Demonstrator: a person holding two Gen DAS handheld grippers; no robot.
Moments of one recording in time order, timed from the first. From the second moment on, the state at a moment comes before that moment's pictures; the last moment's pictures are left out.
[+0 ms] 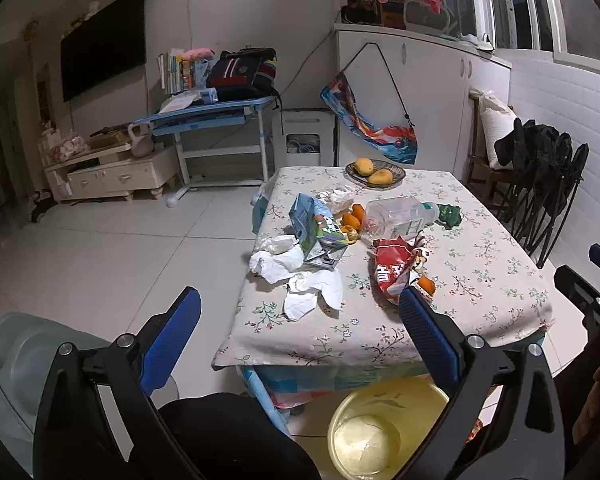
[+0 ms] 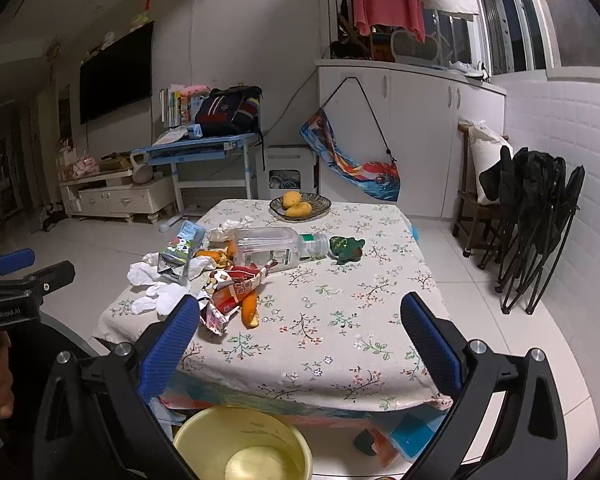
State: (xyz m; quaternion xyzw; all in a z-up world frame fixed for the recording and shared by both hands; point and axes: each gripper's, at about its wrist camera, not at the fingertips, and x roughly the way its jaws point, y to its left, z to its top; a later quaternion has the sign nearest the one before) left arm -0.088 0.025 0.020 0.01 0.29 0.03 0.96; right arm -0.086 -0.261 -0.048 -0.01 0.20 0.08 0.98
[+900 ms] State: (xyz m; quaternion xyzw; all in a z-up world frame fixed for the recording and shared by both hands) left arm -0.082 0.030 0.018 0.02 0.30 0.02 0.95; right arm -0.078 -0.244 -0.043 -0.02 0.22 0.12 0.97
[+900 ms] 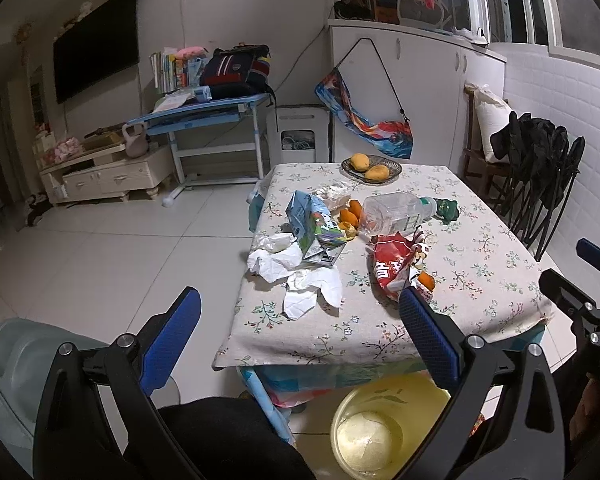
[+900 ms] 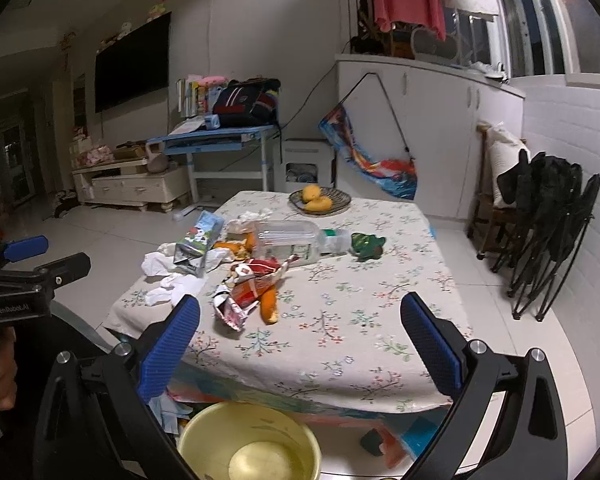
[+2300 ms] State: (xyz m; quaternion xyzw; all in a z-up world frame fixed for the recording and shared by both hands) left arm 0.107 0.032 -0.022 -0.03 0.39 -0.01 0.92; right arm 0.048 -0.183 -0.113 0.05 0.38 0.23 0.89
